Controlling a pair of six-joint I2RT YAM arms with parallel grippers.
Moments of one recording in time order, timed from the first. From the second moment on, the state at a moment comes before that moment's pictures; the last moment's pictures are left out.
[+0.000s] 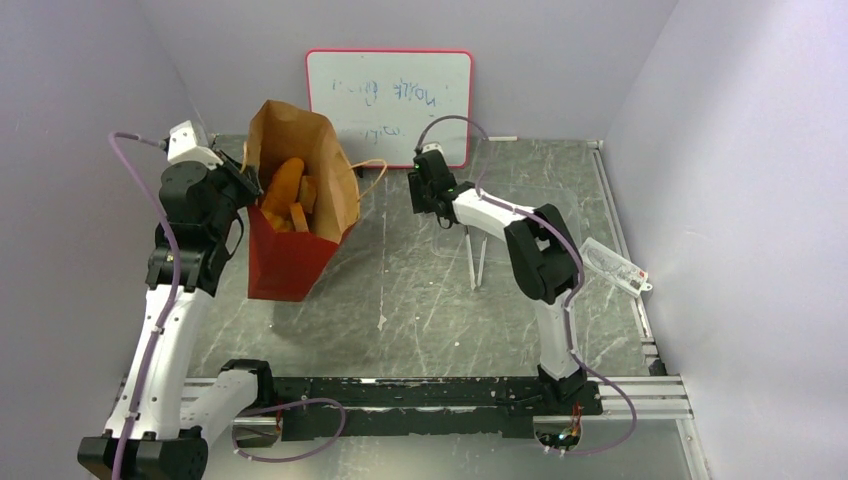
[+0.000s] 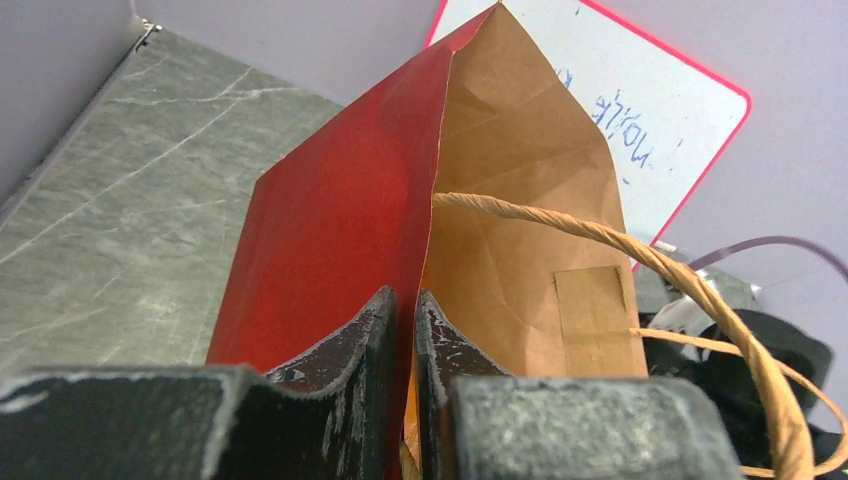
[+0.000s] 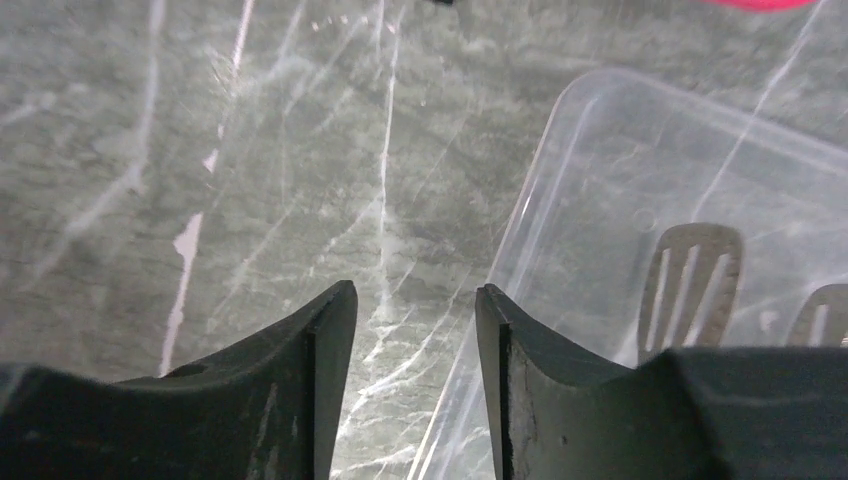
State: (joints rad) left arm -0.07 0.92 1.07 -0.31 -0.13 -0.47; right arm 0.57 2.12 1.53 -0.15 0.22 0.21
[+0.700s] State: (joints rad) left arm -0.07 0.97 1.11 -0.41 -0.19 -0.27; right arm 0.62 1.61 1.22 0.26 0.64 0.11
